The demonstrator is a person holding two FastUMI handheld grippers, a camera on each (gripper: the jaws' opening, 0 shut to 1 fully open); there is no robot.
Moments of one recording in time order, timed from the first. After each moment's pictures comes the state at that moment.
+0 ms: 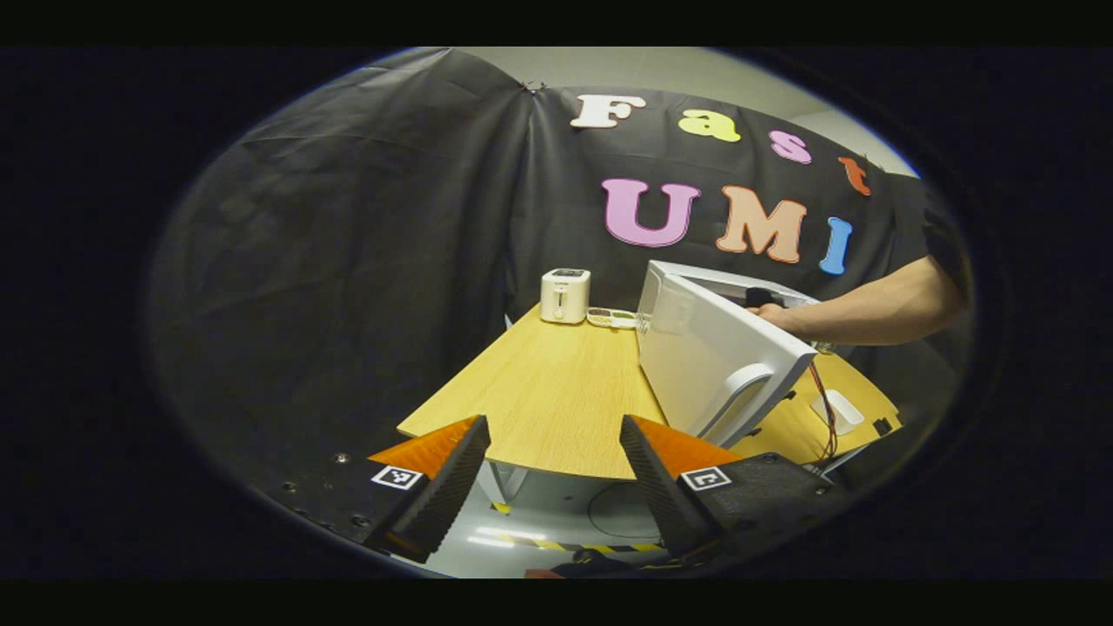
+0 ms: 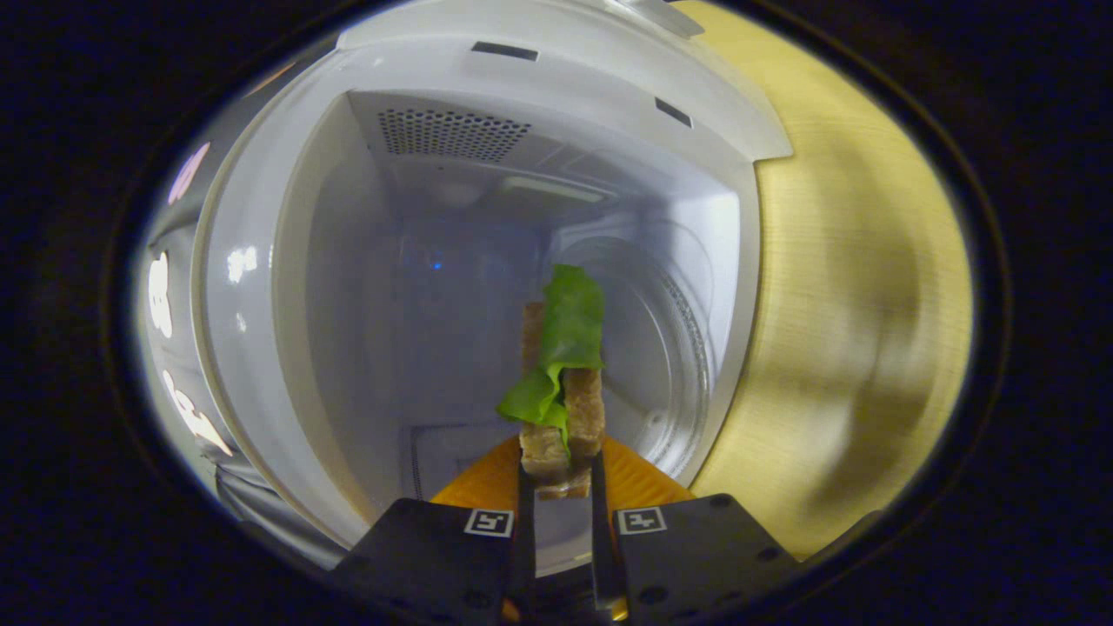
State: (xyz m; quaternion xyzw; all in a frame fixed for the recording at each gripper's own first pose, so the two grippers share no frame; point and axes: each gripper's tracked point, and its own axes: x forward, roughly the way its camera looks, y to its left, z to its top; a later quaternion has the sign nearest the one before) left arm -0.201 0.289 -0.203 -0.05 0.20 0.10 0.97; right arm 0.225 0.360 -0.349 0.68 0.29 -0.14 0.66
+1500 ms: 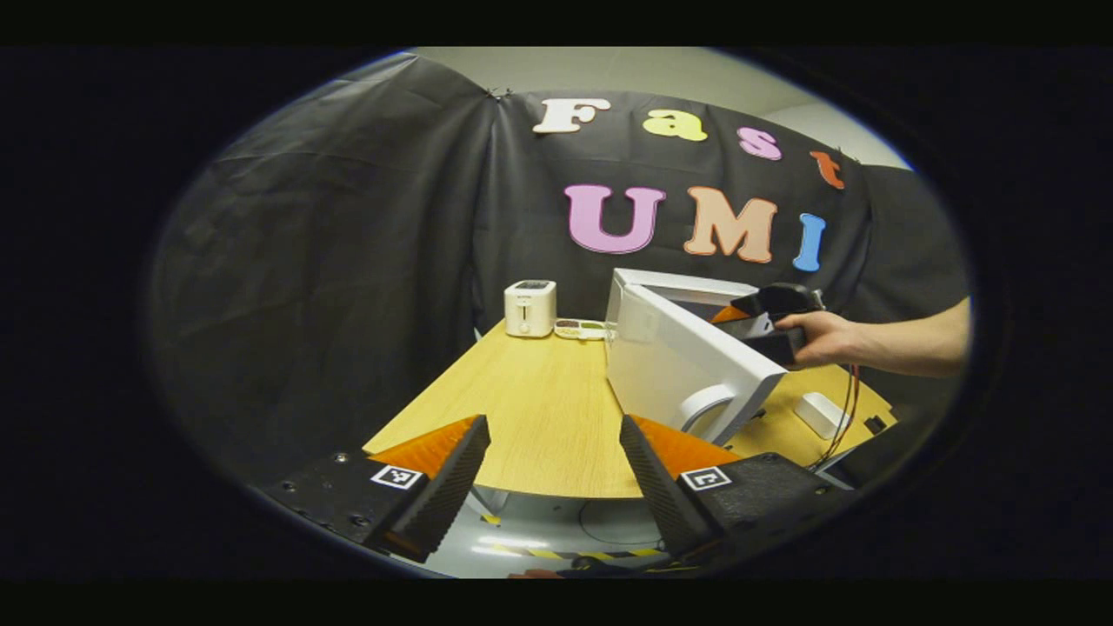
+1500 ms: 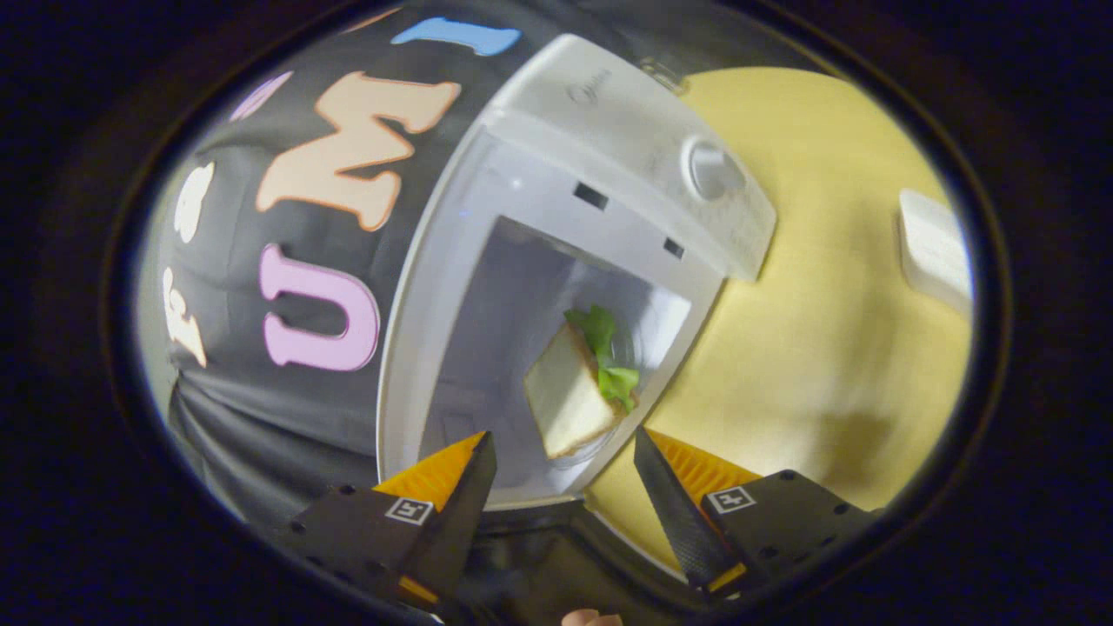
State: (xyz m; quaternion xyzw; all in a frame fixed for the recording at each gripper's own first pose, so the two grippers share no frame) left arm -0.161 0.247 -0.195 -0.03 0.18 0.05 0.98; right arm 0.134 0.286 -0.298 0.52 0.32 -0.06 0.79
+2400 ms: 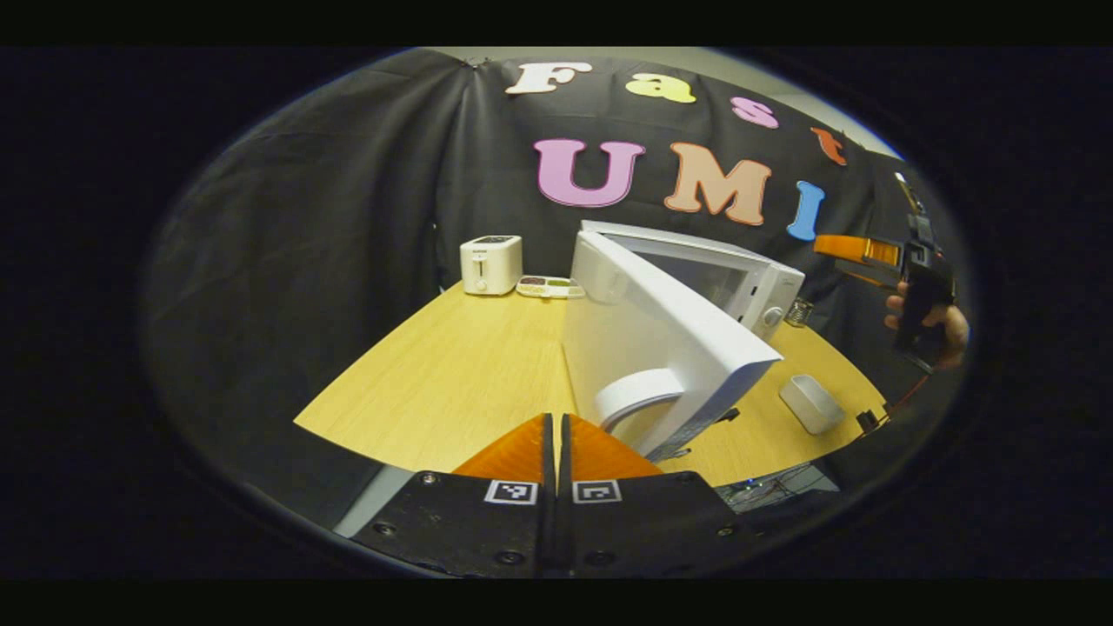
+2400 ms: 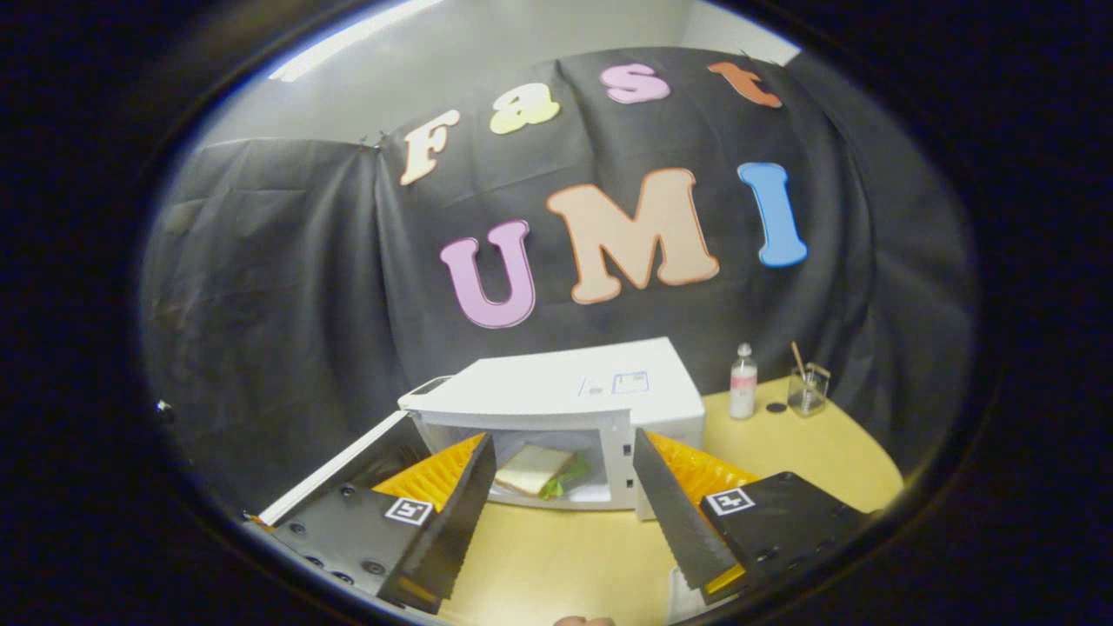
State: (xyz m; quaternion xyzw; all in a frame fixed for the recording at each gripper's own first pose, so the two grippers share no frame) left arm -0.122 0.180 -0.256 -0.03 0.27 0.05 0.96; right arm 0.063 0.154 -0.120 0.12 0.10 0.13 0.98
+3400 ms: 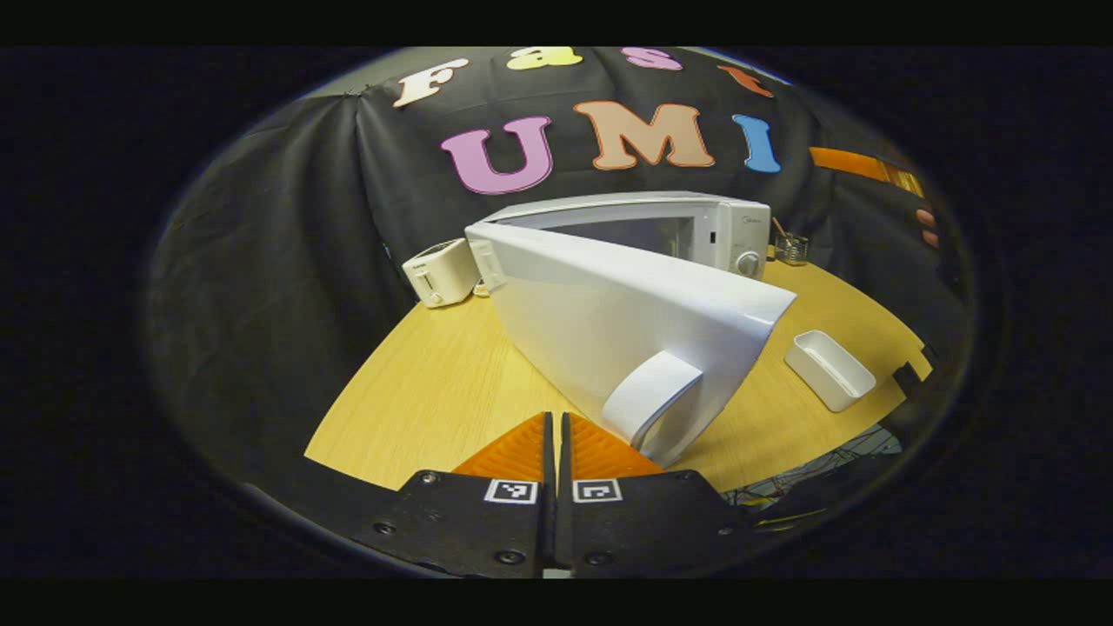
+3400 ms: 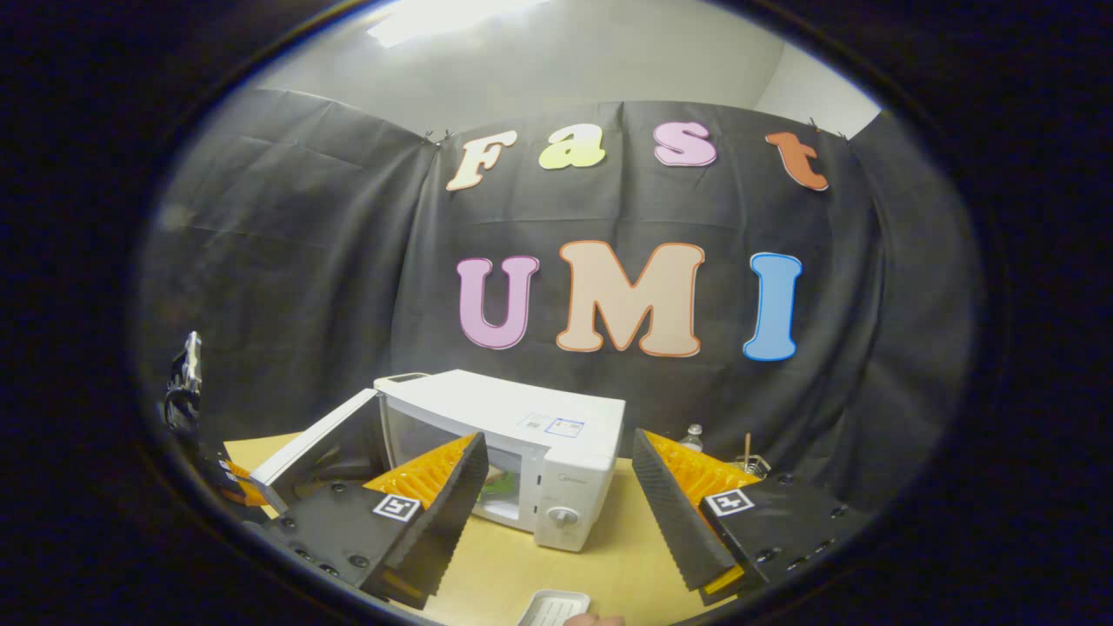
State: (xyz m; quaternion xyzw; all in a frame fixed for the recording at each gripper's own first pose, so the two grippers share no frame) left arm -0.072 0.076 -0.270 0.09 0.31 0.03 0.95; right arm 0.053 0.058 -0.101 0.02 0.02 0.15 0.99
